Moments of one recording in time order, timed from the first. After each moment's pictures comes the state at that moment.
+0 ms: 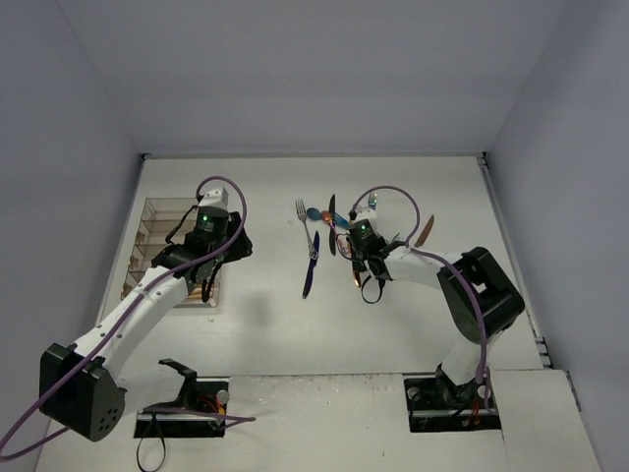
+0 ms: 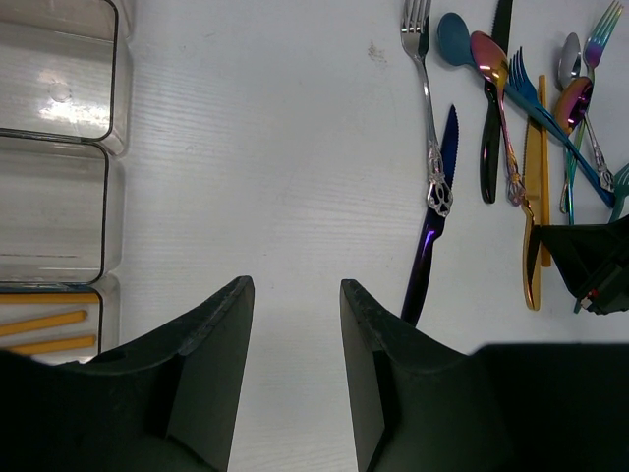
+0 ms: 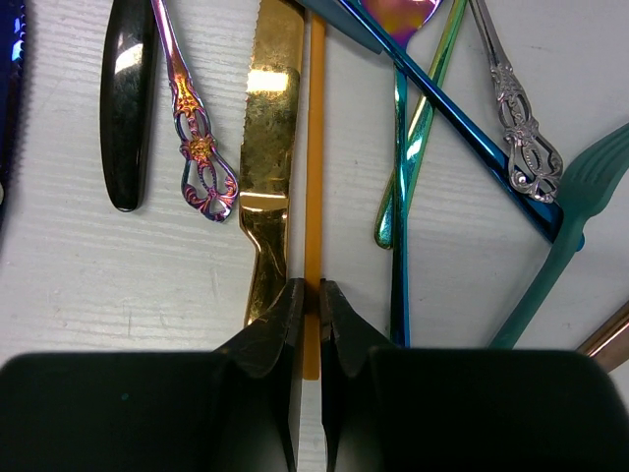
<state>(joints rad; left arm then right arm) -0.42 1.15 0.92 -0.45 -0.15 -0.57 0.58 1.72 0.86 -0.05 0.30 0.31</state>
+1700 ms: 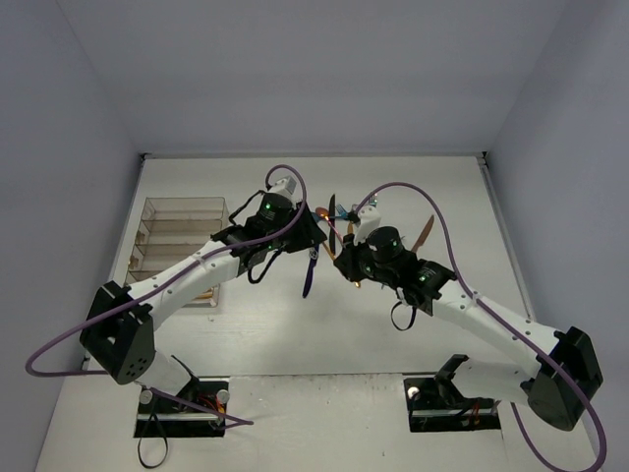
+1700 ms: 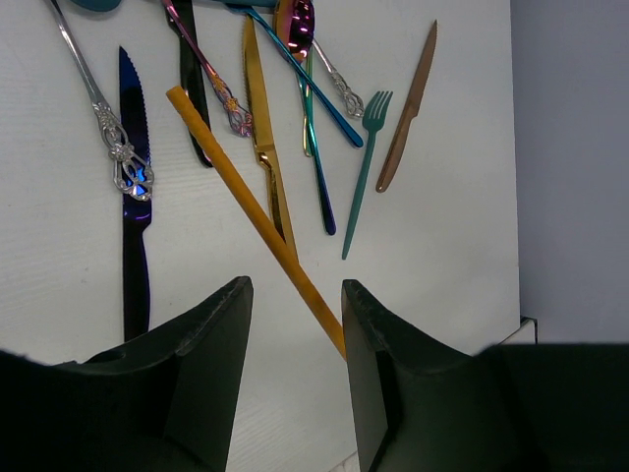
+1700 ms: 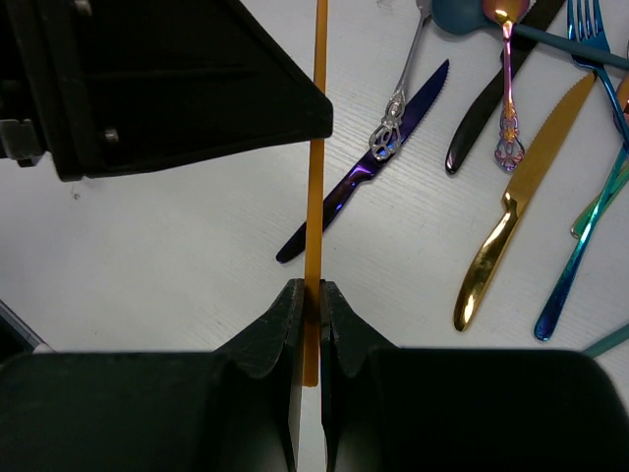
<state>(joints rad) -0.69 1.48 1.14 -0.23 0.05 -0.83 0.75 1.14 0.79 -0.16 0.01 0.33</state>
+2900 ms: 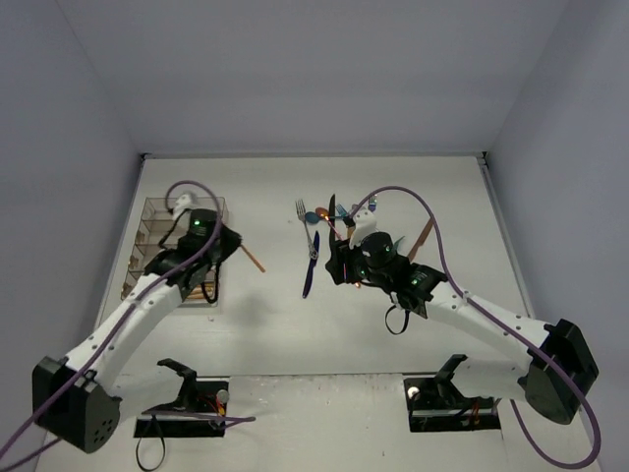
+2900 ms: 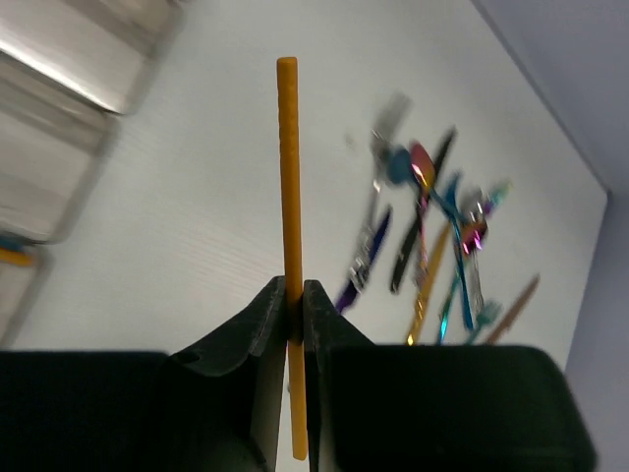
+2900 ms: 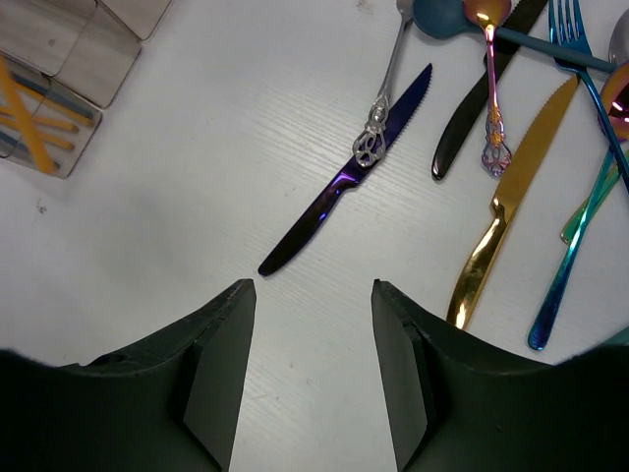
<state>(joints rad) -0.40 1.08 0.88 -0.42 -0.28 -1.00 0.79 1.18 0.74 -0.08 0.09 0.32</state>
